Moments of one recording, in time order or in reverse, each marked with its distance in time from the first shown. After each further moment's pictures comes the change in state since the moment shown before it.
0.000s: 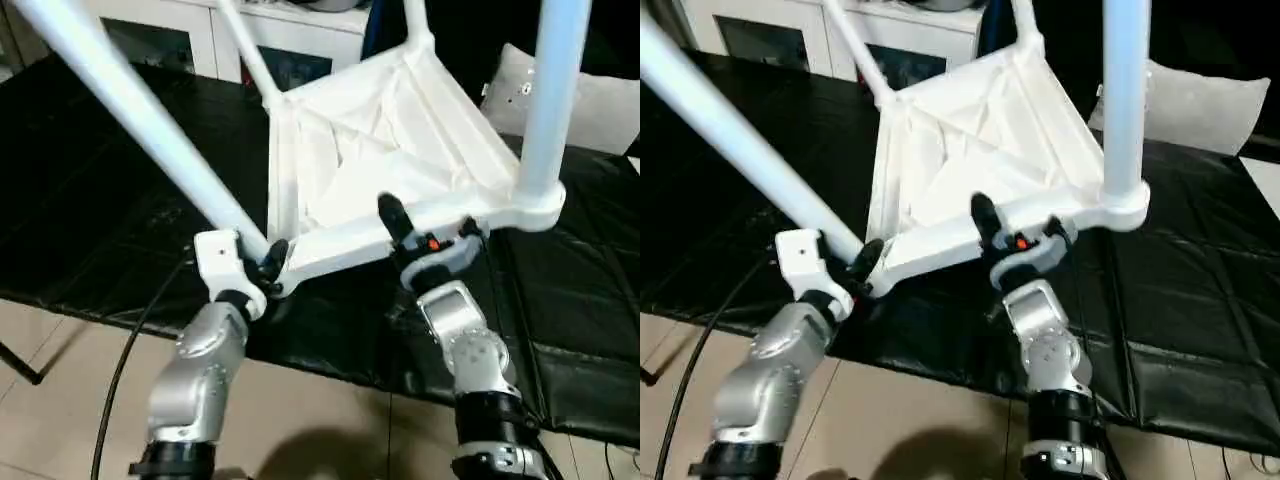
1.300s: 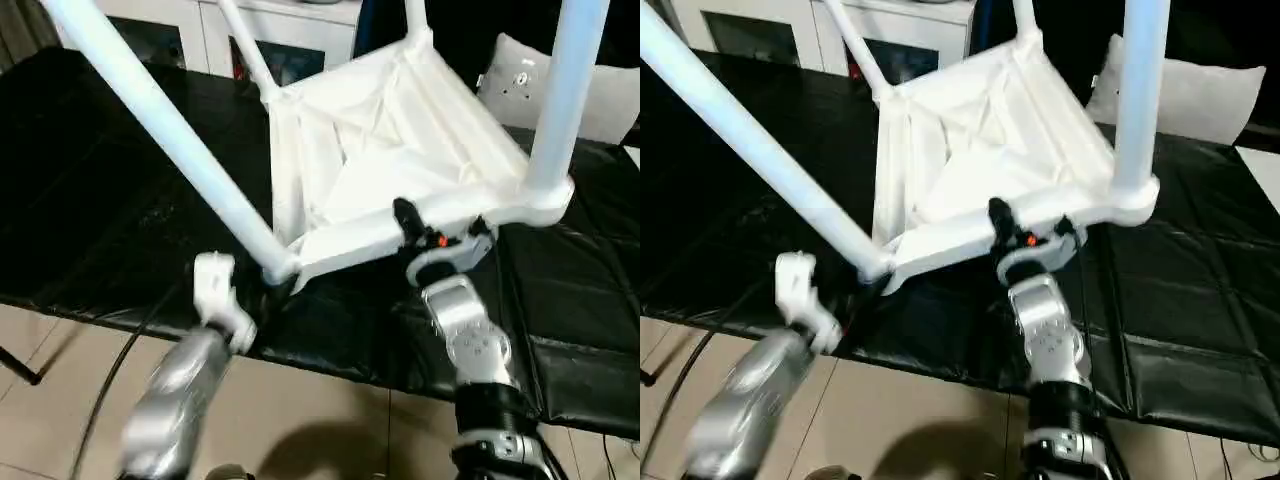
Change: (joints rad) left arm 0.187 0.187 -0.010 0.010 -0.067 -0.108 -0.347; right arm -0.075 -0.023 -0.049 0.018 0.030 -0.075 -0.130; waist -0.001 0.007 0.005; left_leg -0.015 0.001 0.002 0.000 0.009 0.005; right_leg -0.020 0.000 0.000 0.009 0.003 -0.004
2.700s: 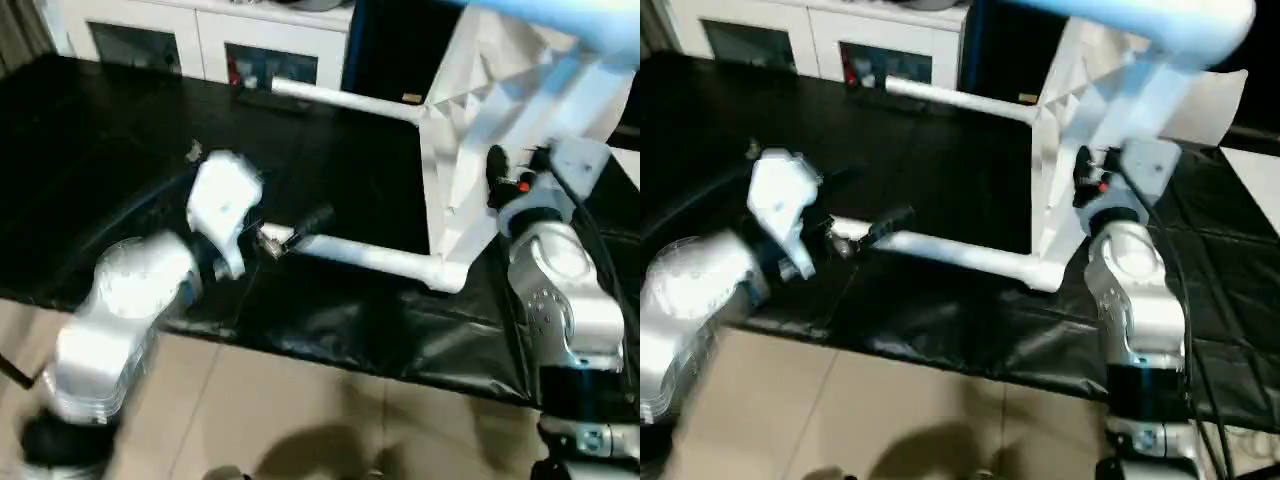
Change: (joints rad) left arm -0.443 0.336 -0.130 -0.415 0.169 0.185 -0.064; right arm -0.006 -0.380 0.236 -0.329 -0.607 0.110 -0.227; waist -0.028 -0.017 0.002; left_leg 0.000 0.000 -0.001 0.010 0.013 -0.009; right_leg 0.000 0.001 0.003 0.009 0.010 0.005
